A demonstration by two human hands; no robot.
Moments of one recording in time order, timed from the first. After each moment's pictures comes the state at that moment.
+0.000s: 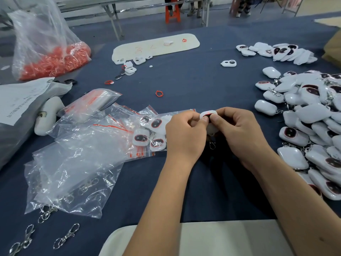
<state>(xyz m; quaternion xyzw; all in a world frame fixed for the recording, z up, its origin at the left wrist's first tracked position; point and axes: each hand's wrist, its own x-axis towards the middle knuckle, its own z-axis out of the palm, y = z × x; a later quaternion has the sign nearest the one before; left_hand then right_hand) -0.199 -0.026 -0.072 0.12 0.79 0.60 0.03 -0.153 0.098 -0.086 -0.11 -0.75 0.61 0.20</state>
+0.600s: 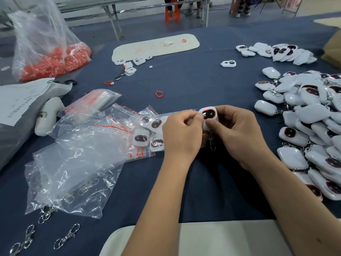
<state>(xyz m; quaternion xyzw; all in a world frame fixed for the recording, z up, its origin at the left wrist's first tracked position) -0.202 -0.029 -0.073 0.10 0.76 0.64 0.03 -0.153 0.095 -0.089 -0.07 -0.74 0.63 0.21</state>
